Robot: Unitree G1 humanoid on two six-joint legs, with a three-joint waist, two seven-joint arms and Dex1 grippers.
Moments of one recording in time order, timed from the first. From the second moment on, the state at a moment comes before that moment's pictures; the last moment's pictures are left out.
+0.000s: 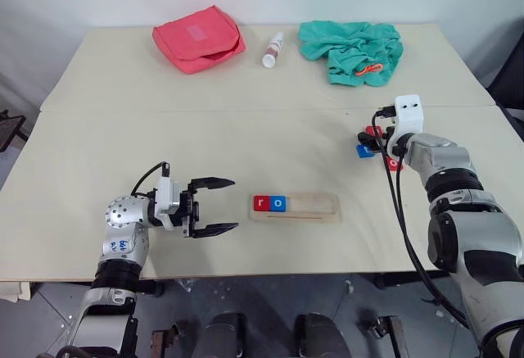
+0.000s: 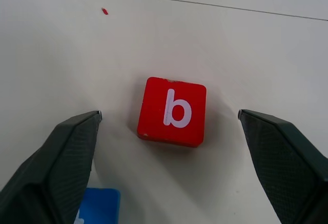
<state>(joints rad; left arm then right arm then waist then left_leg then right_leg) -0.45 0.43 0.07 0.46 -0.45 -0.34 -1.45 -1.14 -0.52 -0.09 1.19 0.09 0.33 0.38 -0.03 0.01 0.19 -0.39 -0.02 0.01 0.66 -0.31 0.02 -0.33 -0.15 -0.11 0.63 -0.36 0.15</state>
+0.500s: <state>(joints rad) -0.45 0.43 0.07 0.46 -0.46 -0.35 -1.49 -1.09 -0.51 -0.14 1.04 0.10 0.39 0.34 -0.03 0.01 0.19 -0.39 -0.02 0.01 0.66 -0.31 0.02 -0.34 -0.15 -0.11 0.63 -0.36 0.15</state>
